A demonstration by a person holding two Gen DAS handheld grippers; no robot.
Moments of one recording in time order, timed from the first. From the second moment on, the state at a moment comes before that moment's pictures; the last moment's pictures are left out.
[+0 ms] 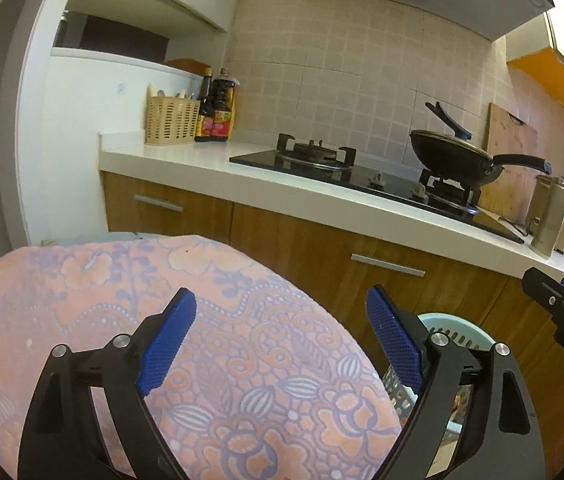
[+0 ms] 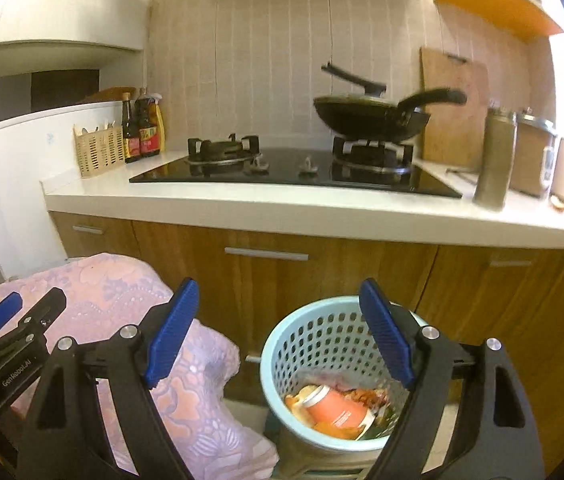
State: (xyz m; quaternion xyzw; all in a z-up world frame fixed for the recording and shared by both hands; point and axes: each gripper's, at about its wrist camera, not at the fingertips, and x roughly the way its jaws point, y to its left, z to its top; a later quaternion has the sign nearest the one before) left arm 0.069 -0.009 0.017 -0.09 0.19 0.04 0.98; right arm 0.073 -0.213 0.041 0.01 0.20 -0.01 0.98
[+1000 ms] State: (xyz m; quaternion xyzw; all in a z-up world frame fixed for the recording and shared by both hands) left arm 0.077 -0.037 0.003 -0.03 0.21 0.01 0.98; right arm 0.072 -0.222 0.032 0.01 0.19 -0.04 0.98
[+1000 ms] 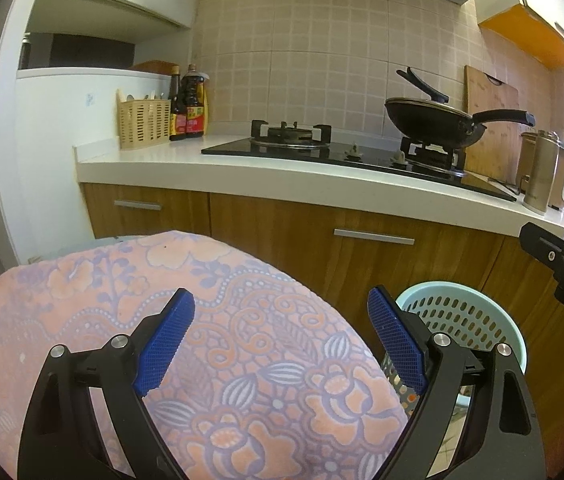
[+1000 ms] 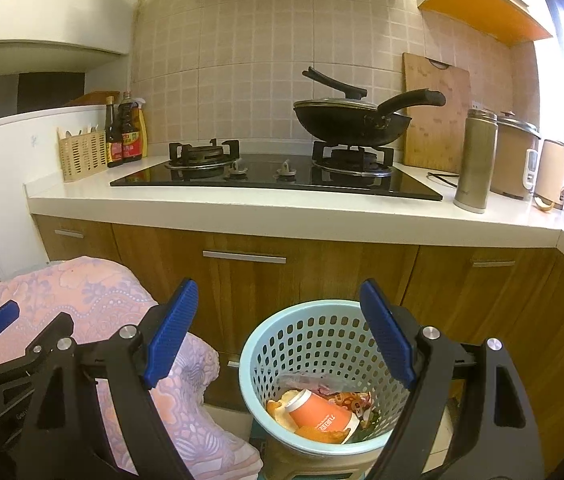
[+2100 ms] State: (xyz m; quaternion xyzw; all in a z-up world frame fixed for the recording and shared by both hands) left arm 0.080 -0.033 0.004 -0.03 0.22 0.00 0.97; right arm 0.074 -0.211 0.025 -0.01 0.20 -0.03 0.98
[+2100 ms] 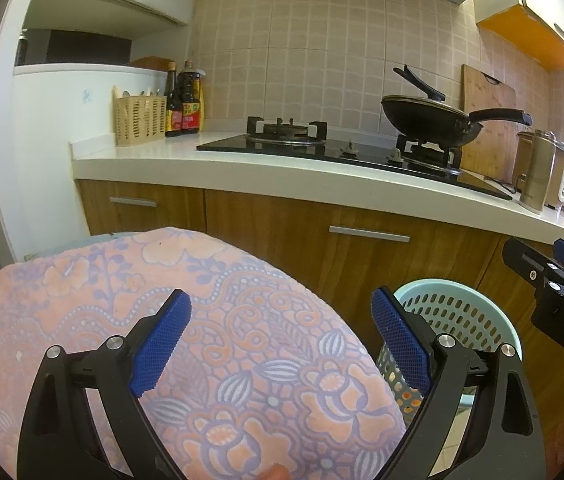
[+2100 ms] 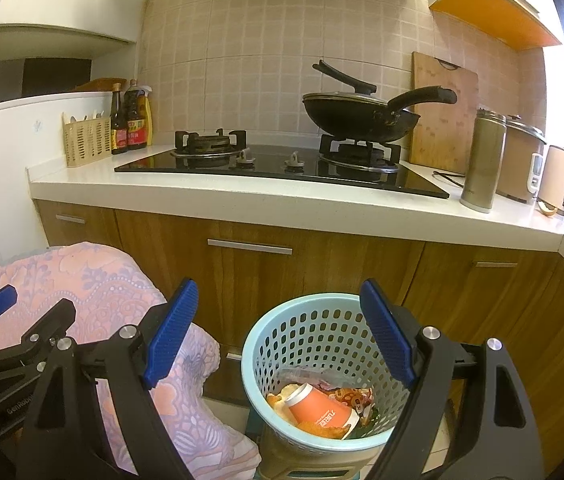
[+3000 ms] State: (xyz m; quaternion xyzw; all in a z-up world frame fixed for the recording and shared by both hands) left arm 0.079 -0.030 0.002 -0.02 0.22 0.00 0.98; right arm 0.074 -0.208 0.024 0.00 0.21 -0.01 0.98
